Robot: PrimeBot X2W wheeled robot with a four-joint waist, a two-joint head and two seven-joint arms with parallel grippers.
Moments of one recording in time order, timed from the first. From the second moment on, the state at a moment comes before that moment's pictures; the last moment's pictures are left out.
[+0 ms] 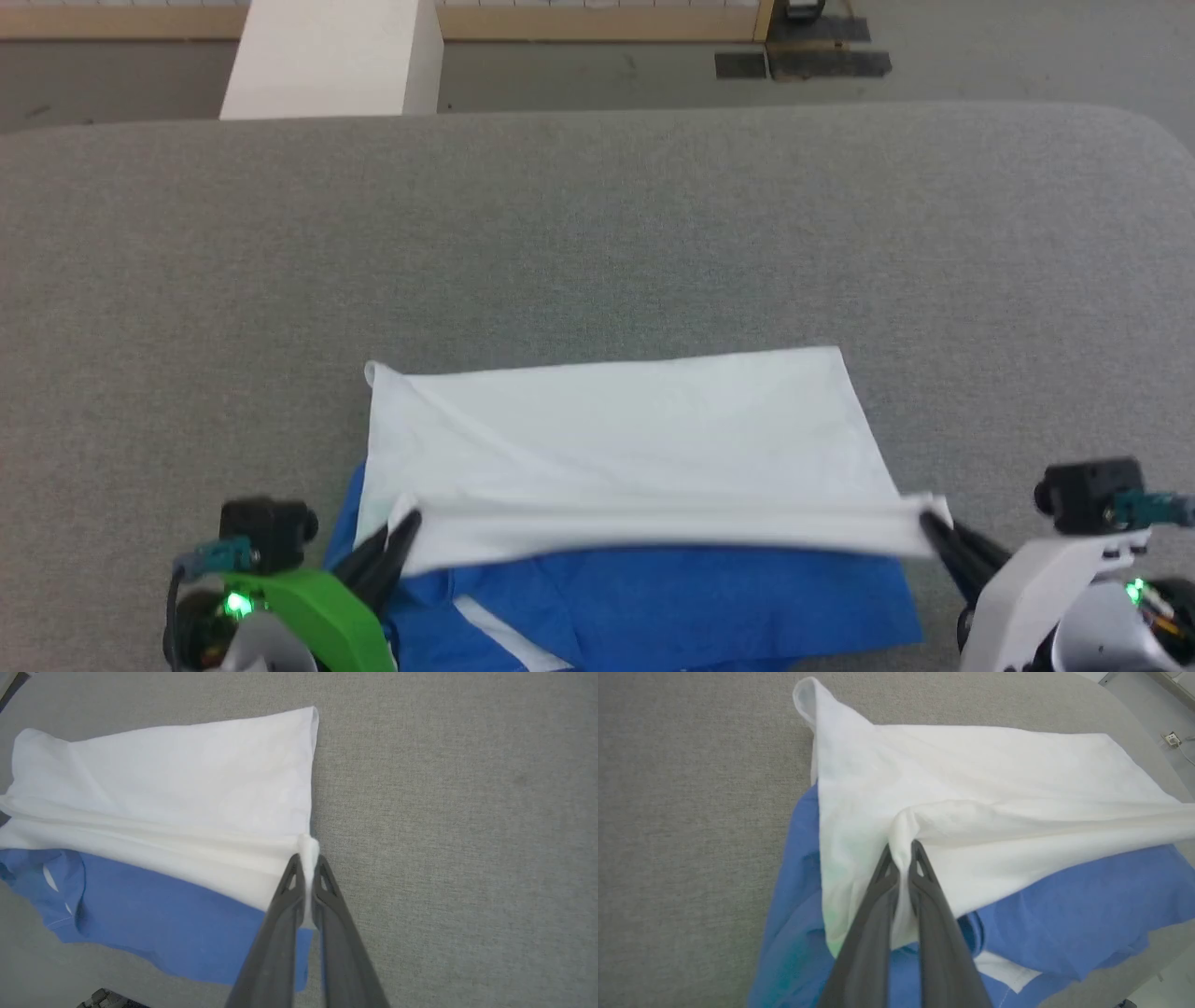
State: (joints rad) left arm -0.06 0.61 -0.56 -0.08 -0.86 0.13 0.07; right arm 0.13 -0.10 -0.05 -0.30 0.34 0.13 0.69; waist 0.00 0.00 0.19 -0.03
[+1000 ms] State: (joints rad) left arm 0.05 0.57 -0.56 -0.01 -0.85 0.14 -0.09; right arm 0.31 -0.05 -0.10 -0.21 0.32 0.13 0.61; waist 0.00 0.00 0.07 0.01
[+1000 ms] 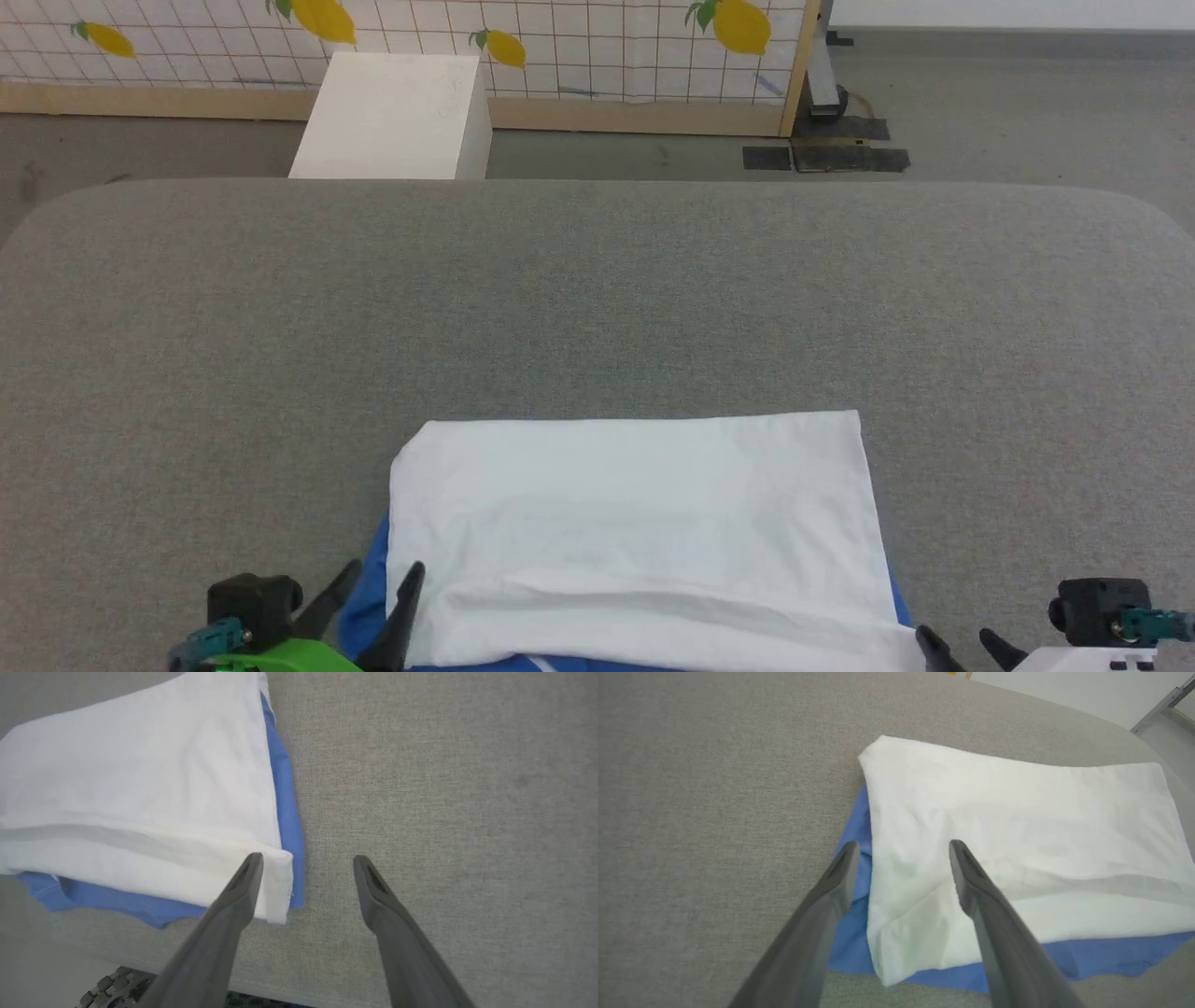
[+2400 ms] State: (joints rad) left arm -0.12 0.27 -0.25 0.19 -0.41 0.05 -0.26; right arm 0.02 -0.06 0.01 0.26 0.41 0.13 0.48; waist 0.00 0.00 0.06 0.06
